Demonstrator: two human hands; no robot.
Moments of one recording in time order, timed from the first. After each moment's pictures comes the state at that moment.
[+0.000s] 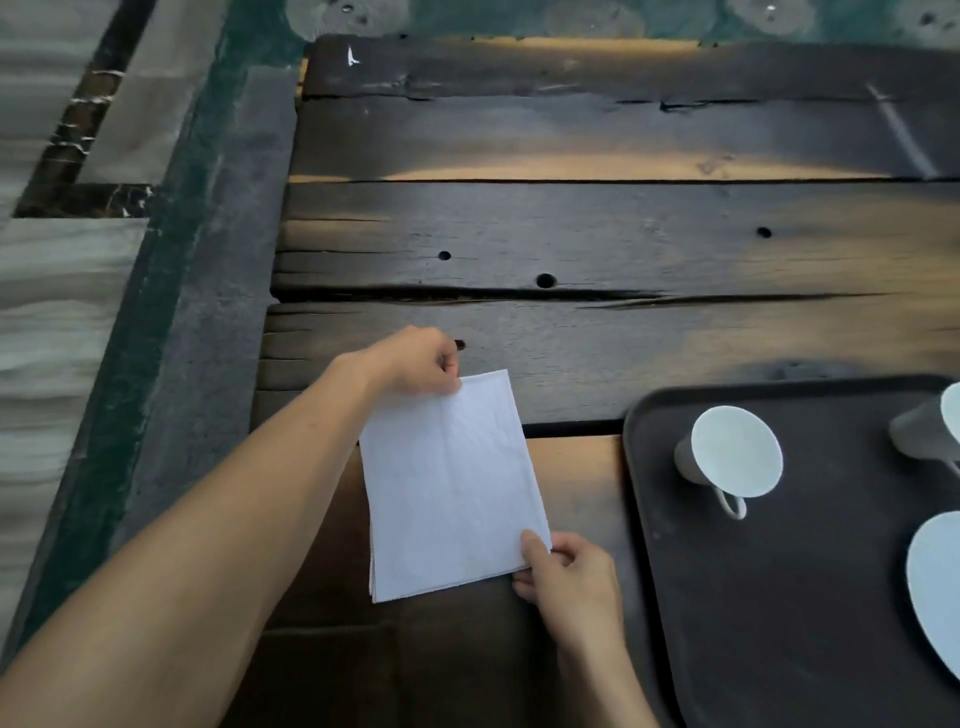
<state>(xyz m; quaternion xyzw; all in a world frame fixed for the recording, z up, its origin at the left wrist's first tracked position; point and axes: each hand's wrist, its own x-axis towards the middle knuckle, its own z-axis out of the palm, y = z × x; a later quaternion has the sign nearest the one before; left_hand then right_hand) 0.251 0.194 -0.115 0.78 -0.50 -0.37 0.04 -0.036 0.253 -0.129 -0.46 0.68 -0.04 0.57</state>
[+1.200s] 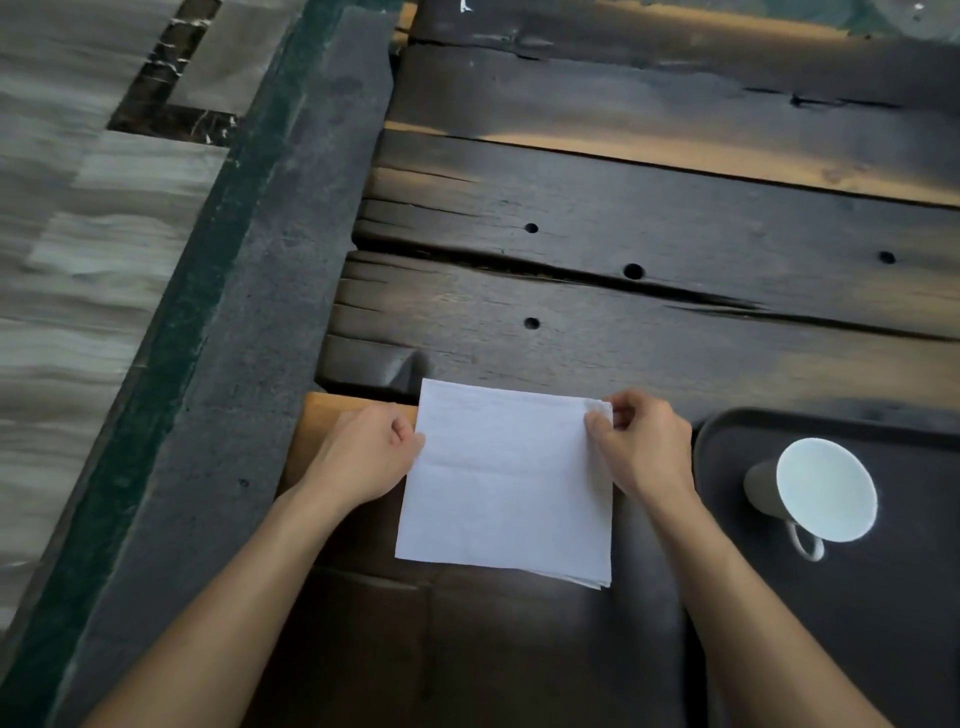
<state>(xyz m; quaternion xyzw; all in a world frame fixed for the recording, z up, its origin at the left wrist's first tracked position) 0.207 0.356 -0.130 0.91 -0.21 -0.31 0.17 0.028 0.138 -0.139 -0.78 0.53 0.00 0.33</state>
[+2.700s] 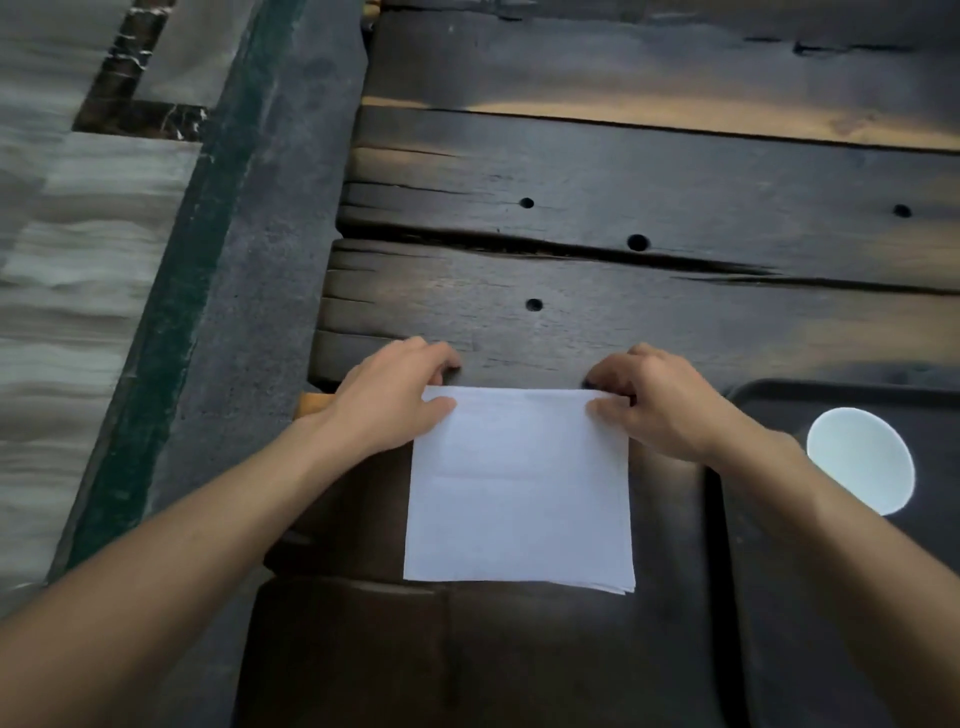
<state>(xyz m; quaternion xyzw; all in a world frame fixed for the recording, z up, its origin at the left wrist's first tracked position) 0.247 0.317 -0.138 0.84 -0.47 -0.25 0.10 0.040 0.102 -0.116 -0.92 0.25 0.16 0.26</state>
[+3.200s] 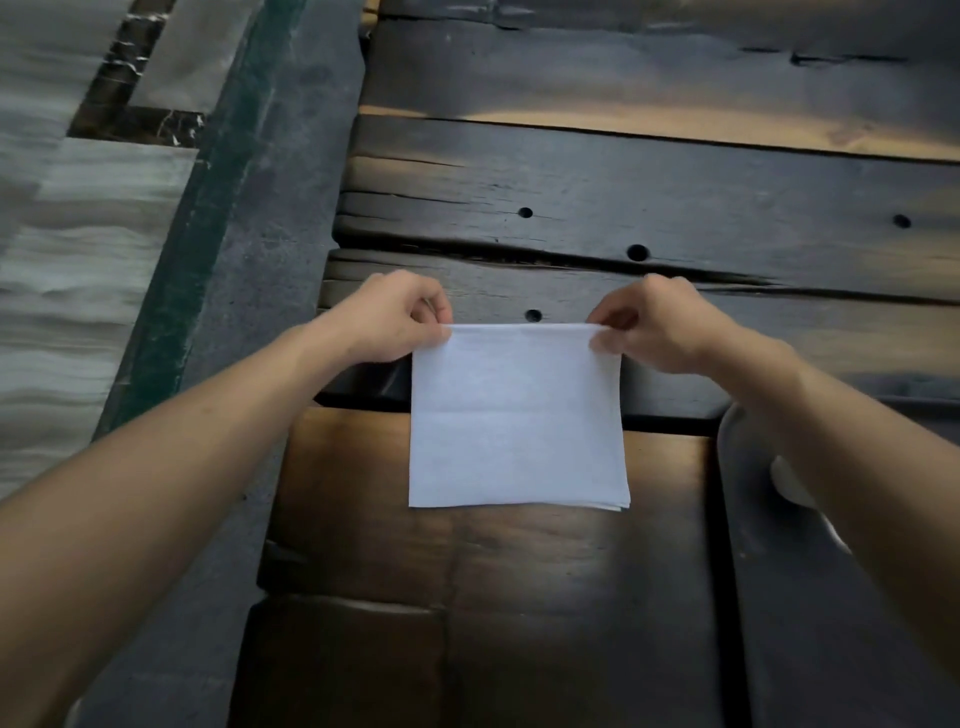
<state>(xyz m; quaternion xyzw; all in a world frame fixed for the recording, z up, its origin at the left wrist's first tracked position) 0.314 0.267 -0.124 0.82 -0.42 -0.33 0.19 0.096 0.049 -0.102 -0.92 0.27 0.12 0.27</state>
